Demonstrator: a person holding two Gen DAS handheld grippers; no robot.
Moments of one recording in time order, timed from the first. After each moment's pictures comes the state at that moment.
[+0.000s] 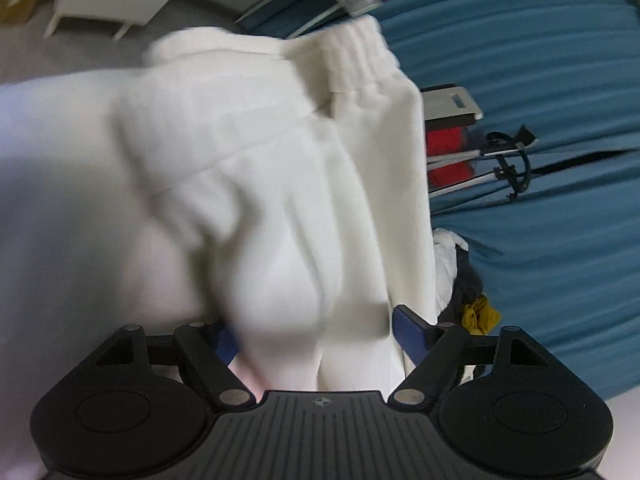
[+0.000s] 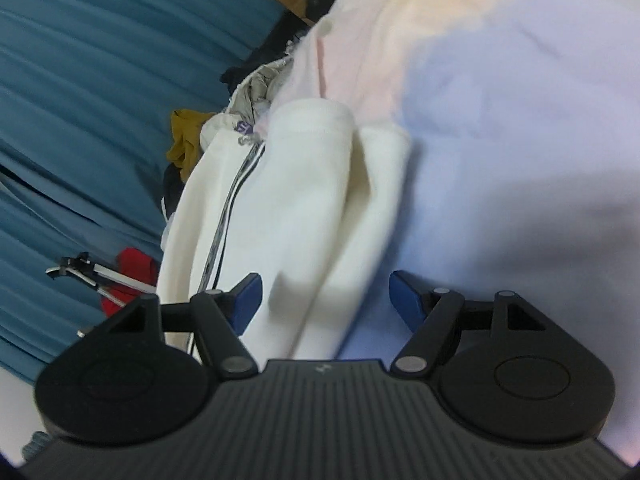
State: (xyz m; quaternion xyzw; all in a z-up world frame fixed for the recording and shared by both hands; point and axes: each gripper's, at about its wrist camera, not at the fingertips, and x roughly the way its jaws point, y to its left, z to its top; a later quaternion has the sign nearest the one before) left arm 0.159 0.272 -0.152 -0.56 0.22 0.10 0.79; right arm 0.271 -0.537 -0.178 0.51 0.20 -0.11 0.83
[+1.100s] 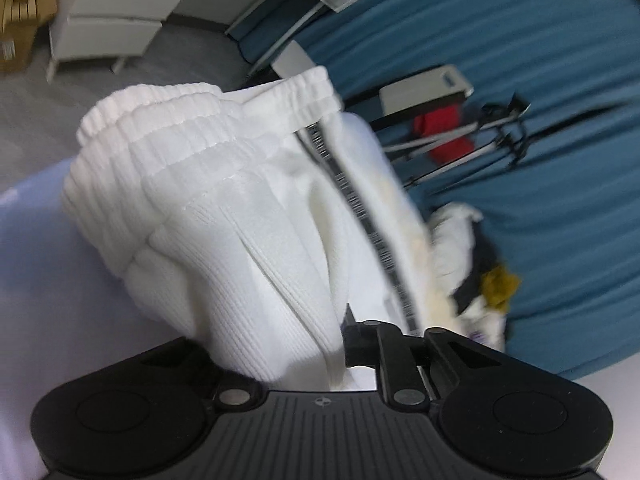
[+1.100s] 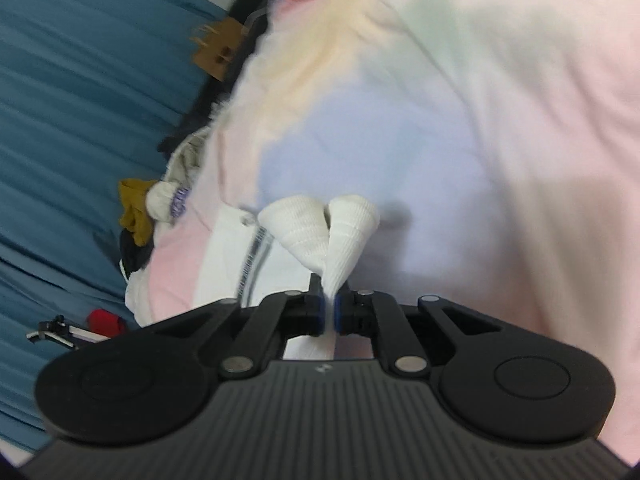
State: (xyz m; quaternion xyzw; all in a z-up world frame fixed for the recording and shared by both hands) left arm 0.057 0.282 -0.104 -0.48 0.28 0.12 0.82; right arm 0.096 -0.565 -0.168 0.57 0.20 -0.22 0.77
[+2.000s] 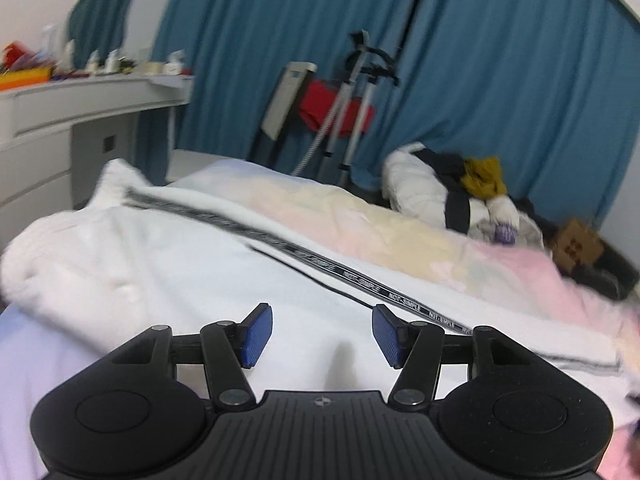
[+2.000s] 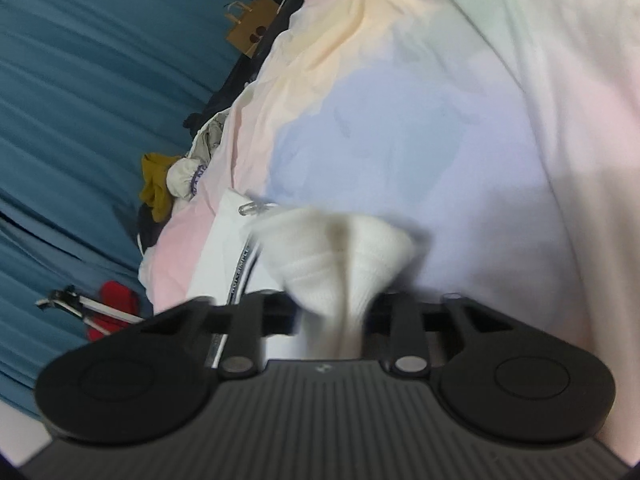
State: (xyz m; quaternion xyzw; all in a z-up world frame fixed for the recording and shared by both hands) left arm 0.048 0.074 -0.048 -0.12 0.24 0.07 0.96; right arm 0.137 -0.575 -0.184 0.52 0.19 -0.17 0.81
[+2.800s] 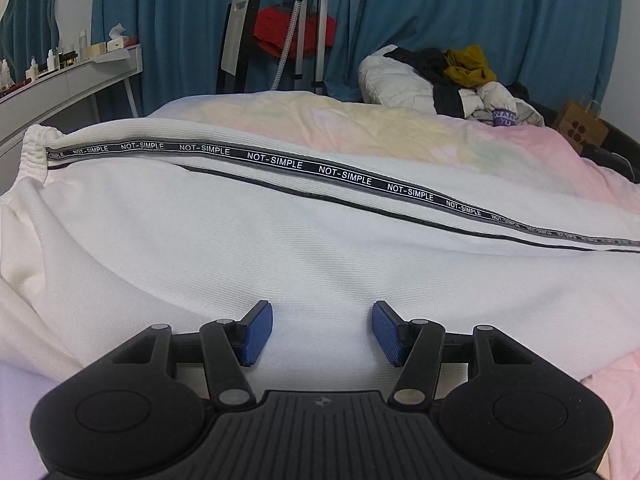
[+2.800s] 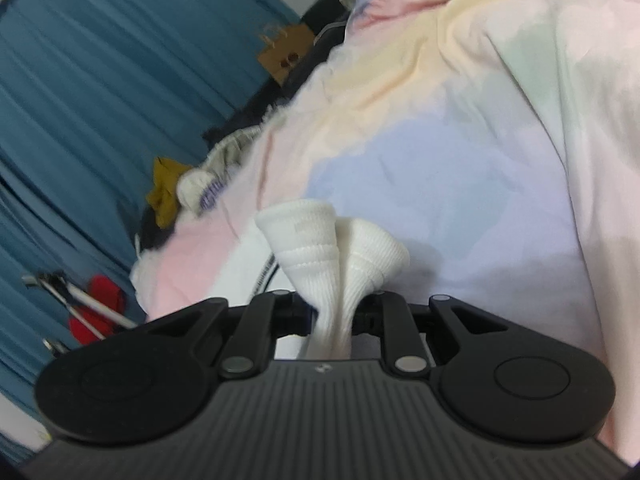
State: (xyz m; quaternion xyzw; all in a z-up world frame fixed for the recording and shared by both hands) left arm 0.104 0.060 -0.118 -0.03 0.35 0.03 0.94; right arm 0.147 -0.558 -0.151 0.46 0.14 -0.18 0.86
